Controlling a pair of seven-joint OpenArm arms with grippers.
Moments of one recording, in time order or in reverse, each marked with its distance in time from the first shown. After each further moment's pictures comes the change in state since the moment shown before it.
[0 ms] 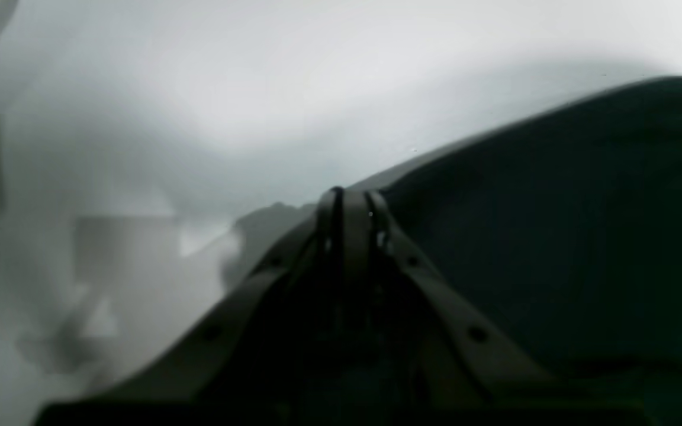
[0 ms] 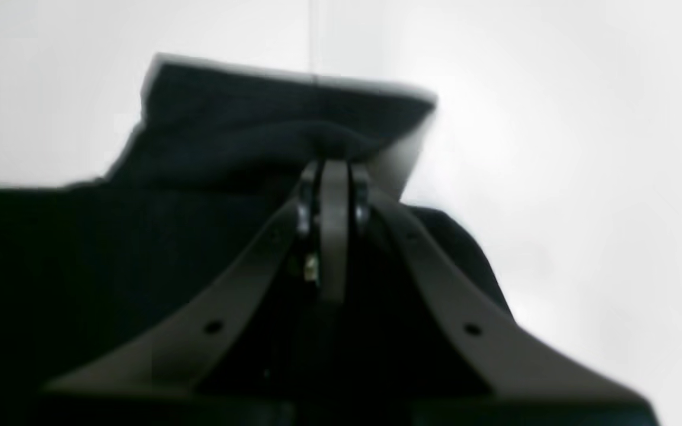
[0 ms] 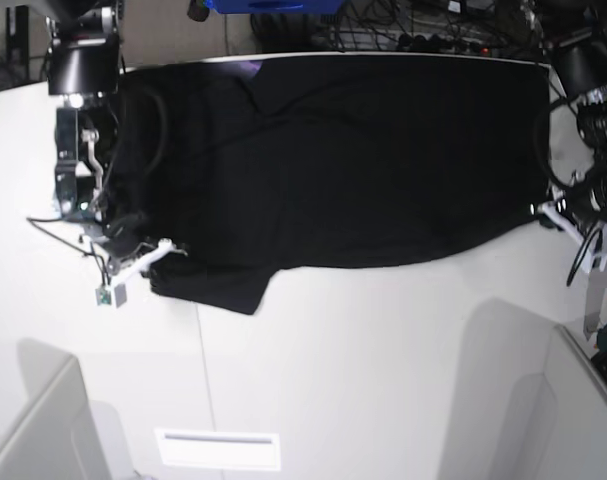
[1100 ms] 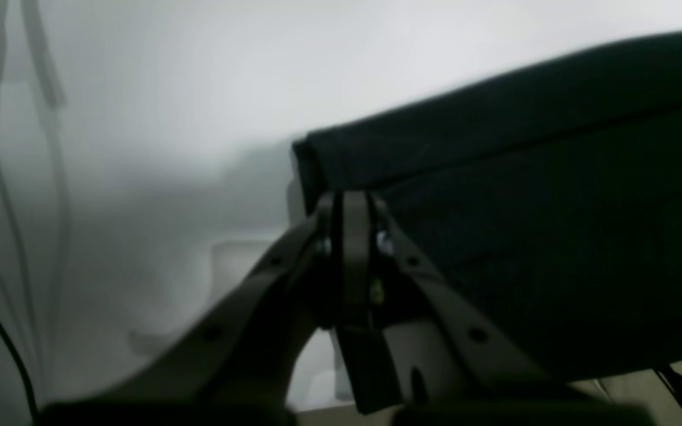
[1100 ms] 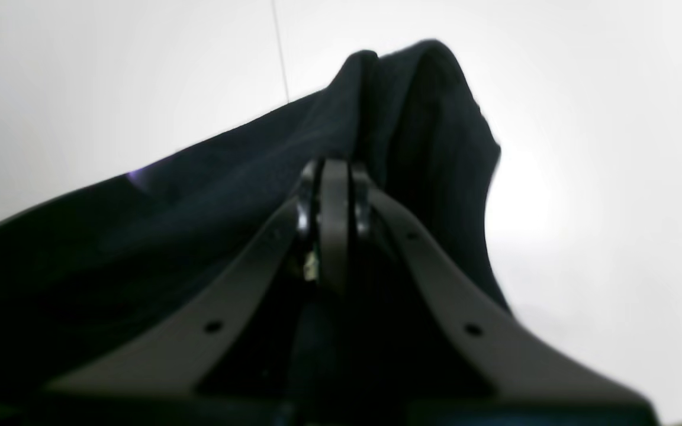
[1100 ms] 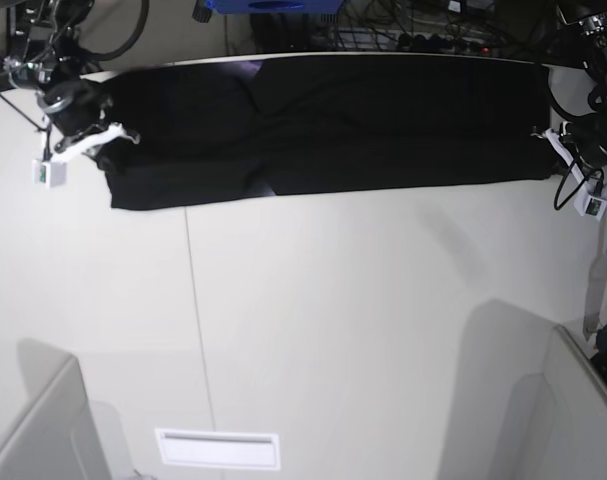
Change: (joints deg) left arm 18.6 -0.4 -6.3 17.6 0.1 -10.5 -0.4; right arm -33.5 -4.0 23.6 27.4 16.0 3.7 -4.7
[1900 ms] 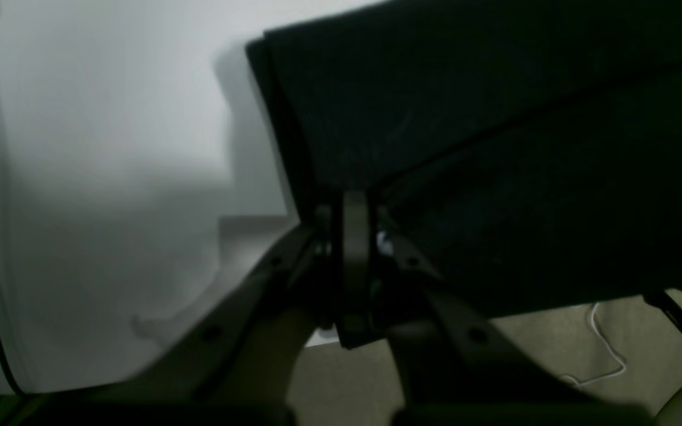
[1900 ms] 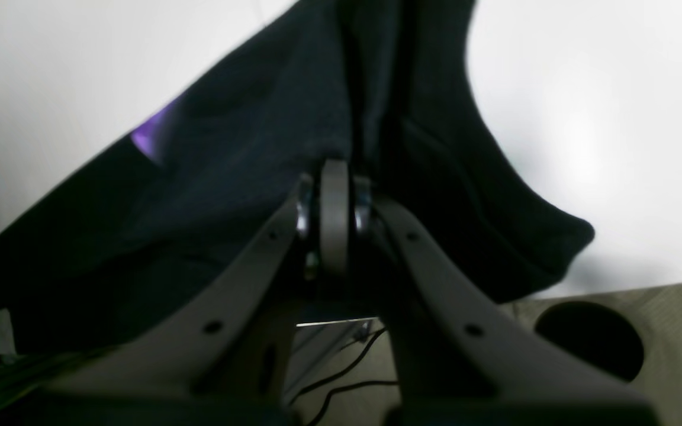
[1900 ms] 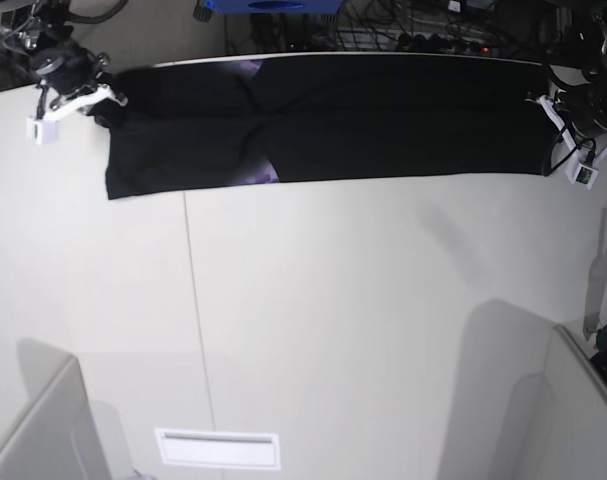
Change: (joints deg) left arm 8.5 0.0 0.0 2.6 0.0 0.0 -0.5; right arm -9.2 1.3 3.3 -2.6 9.4 0.0 -0.4
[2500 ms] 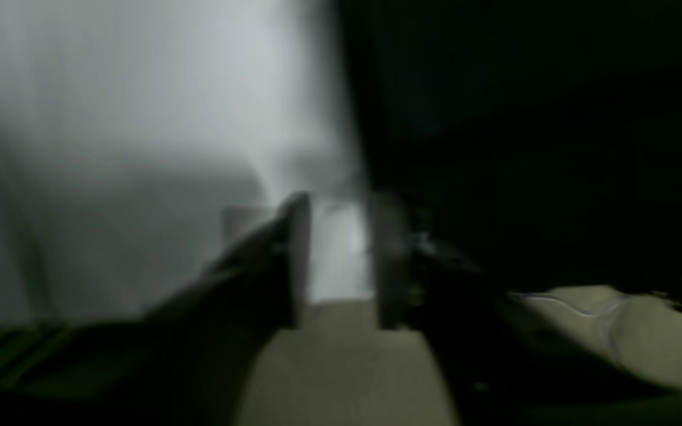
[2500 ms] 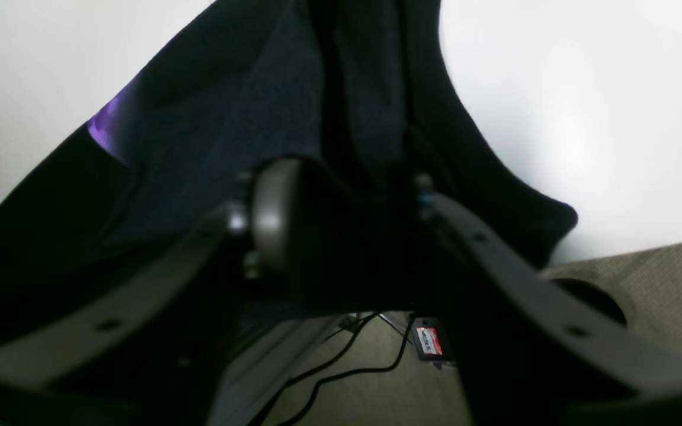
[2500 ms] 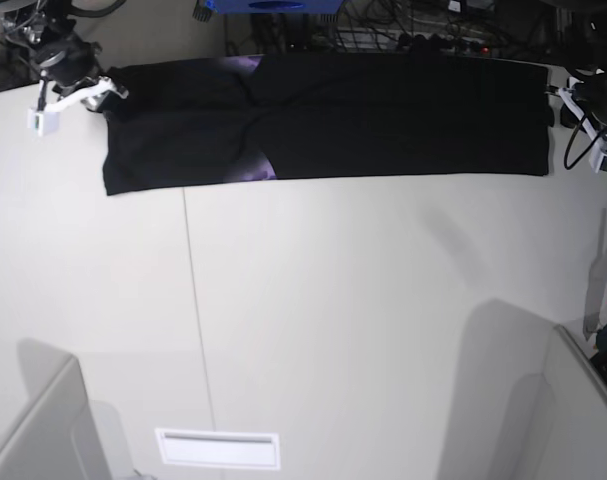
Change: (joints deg) left arm 3.1 0.0 -7.3 0.1 1.0 0.0 0.3; right arm -1.2 -1.2 0.5 -0.5 -2.3 0.0 0.6
